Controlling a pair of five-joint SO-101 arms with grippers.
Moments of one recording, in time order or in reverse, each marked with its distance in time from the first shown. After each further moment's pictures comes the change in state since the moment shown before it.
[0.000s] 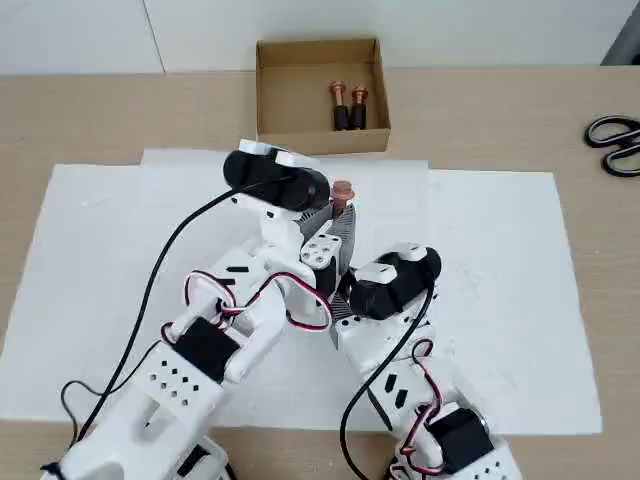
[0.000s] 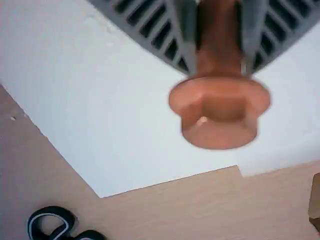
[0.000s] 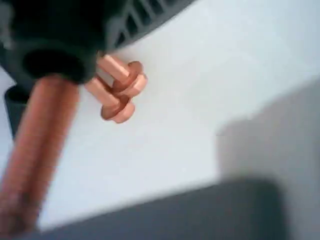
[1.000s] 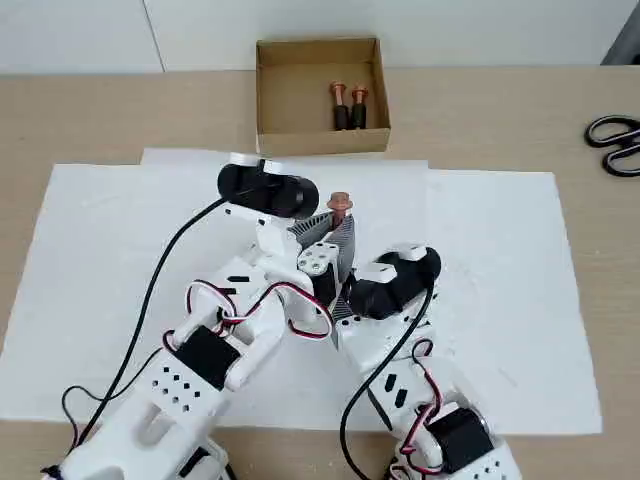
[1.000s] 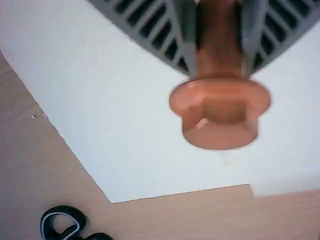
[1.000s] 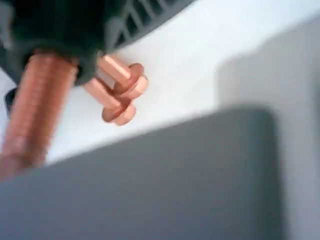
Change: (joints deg) left arm 0.4 -1.3 4.8 -2.6 5.6; right arm 0.0 0.0 0.0 0.0 0.0
